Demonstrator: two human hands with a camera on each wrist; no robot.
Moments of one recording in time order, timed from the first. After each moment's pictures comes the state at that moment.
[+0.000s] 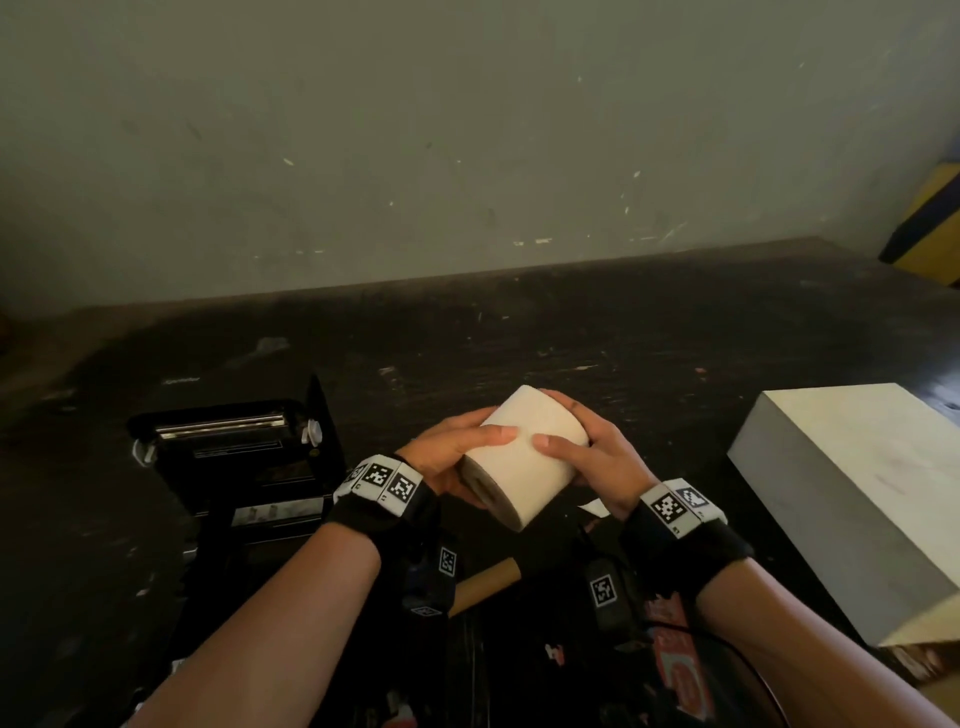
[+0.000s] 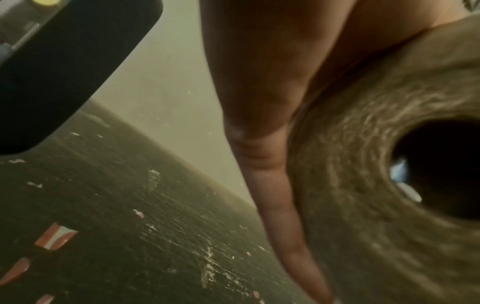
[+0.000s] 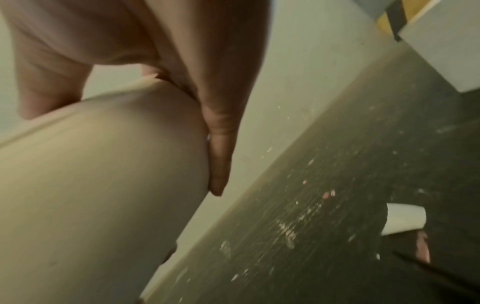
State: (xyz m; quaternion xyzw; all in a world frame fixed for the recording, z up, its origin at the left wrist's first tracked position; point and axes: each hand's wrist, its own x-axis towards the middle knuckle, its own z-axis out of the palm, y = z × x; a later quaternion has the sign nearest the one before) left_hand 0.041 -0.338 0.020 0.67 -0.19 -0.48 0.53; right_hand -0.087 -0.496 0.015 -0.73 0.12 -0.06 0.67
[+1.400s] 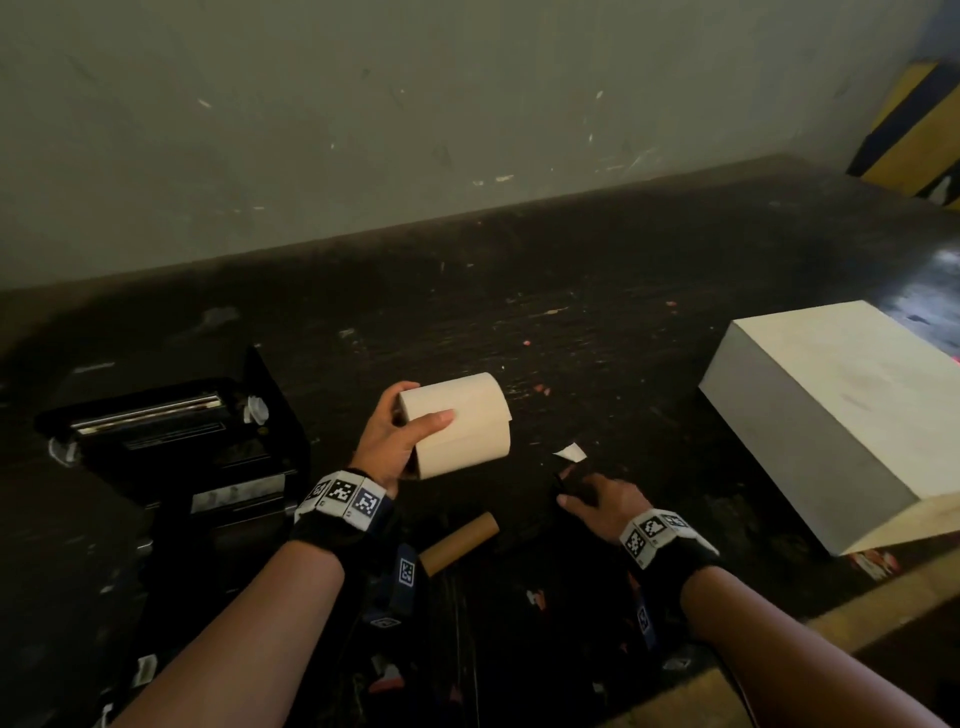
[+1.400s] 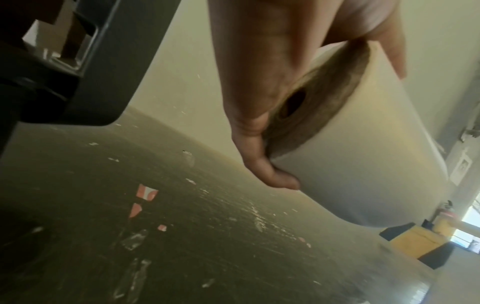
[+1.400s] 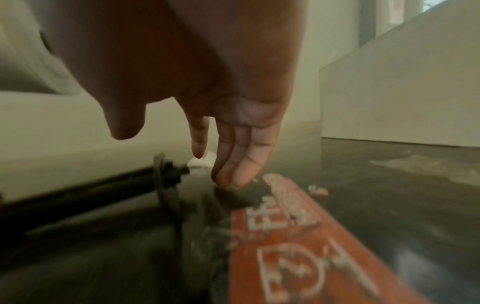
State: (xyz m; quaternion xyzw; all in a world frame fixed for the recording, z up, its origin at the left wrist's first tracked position) left_hand 0.043 -0.329 -0.039 0.70 -0.08 -0.31 0.64; right_hand -0.127 -0.539 -0.117 -0.84 0.39 0.18 0.33
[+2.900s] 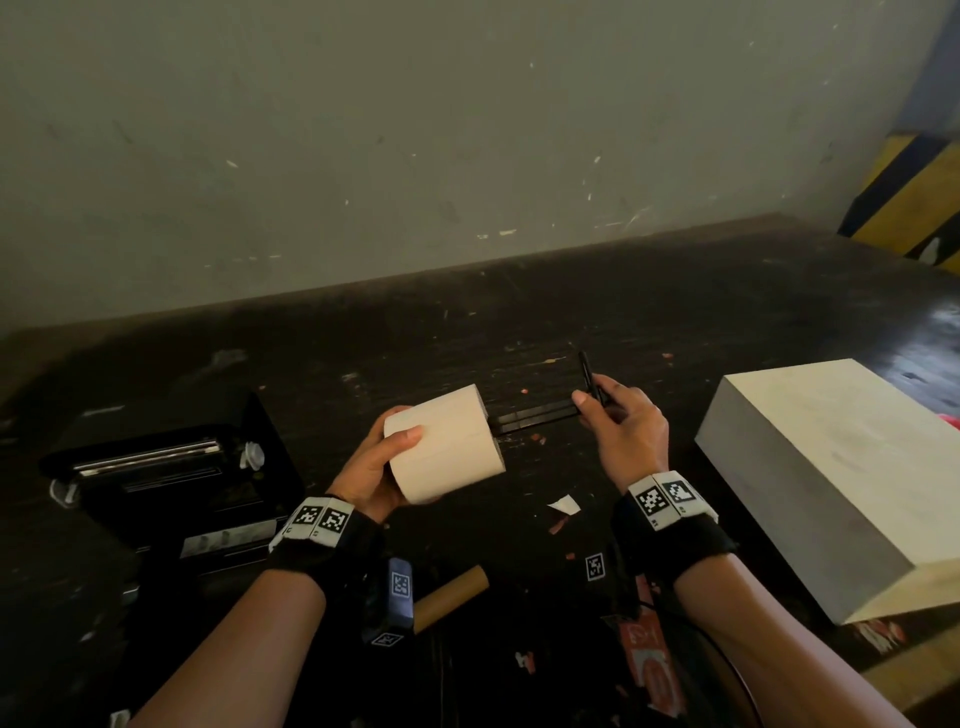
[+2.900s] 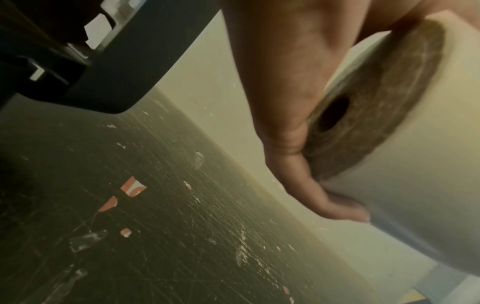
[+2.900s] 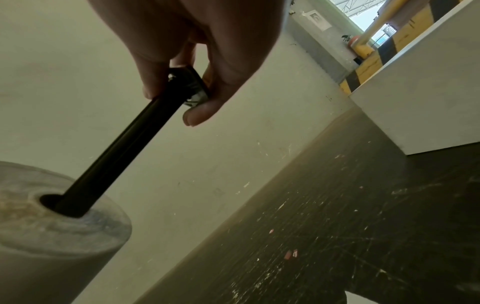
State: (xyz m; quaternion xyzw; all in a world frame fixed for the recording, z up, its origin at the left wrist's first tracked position) left_hand 0.058 -0.332 -0.021 0.57 -0.06 -0.40 0.72; right_hand -0.093 -0.564 -0.016 -0.75 0.29 -0.34 0.49
